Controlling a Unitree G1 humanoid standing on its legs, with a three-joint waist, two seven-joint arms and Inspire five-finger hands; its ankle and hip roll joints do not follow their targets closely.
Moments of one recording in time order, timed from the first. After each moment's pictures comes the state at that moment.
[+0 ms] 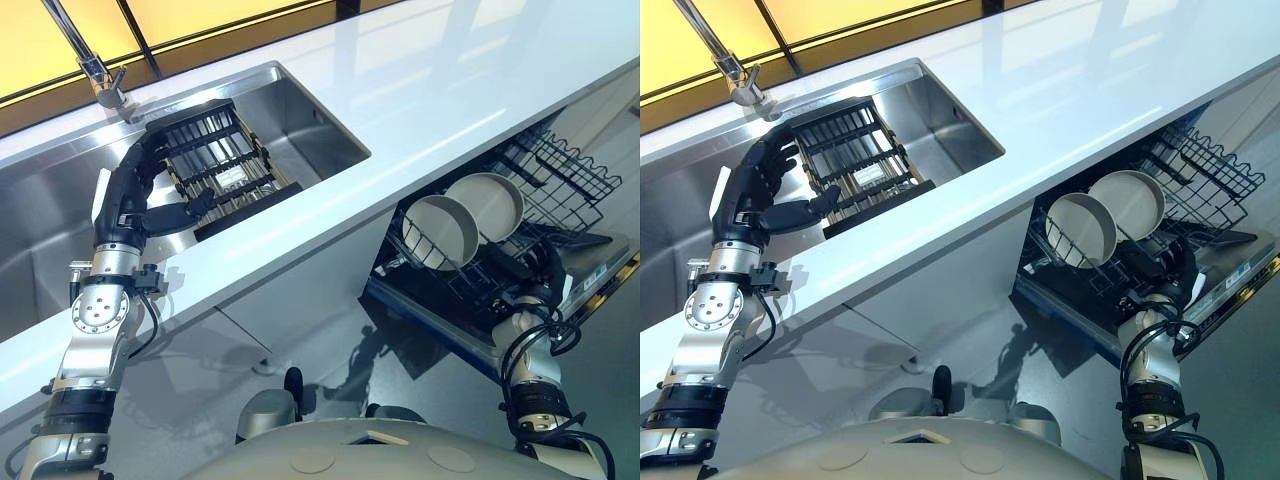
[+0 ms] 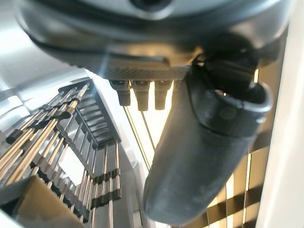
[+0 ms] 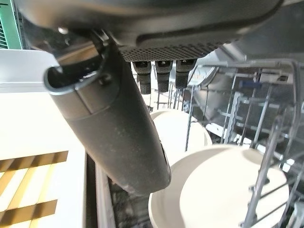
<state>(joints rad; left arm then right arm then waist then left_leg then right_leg) 0.05 0.58 0.12 0.07 -0.30 -0.26 0.02 -0.04 -0.33 -0.21 0.50 0.54 -0.14 -0.39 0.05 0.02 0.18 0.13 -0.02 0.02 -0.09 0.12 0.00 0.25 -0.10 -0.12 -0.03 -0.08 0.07</state>
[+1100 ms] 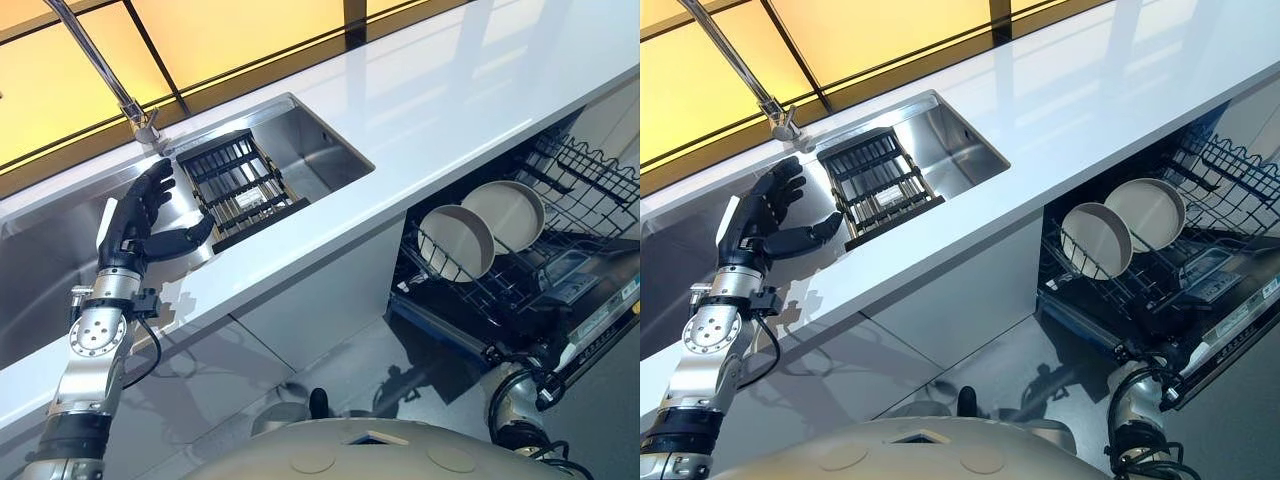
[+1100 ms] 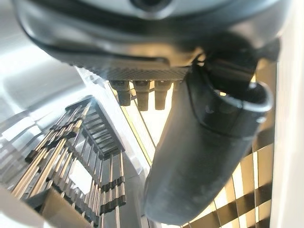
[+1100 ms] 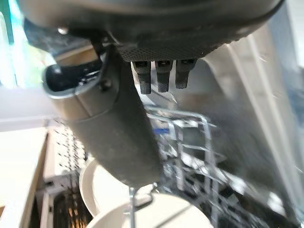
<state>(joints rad) 0.16 0.56 0.12 0.07 -0.32 -0.24 0.00 0.08 -0.28 -0.16 0.74 0.63 -0.30 -0.35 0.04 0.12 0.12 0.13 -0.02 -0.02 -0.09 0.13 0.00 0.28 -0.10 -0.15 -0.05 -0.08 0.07</state>
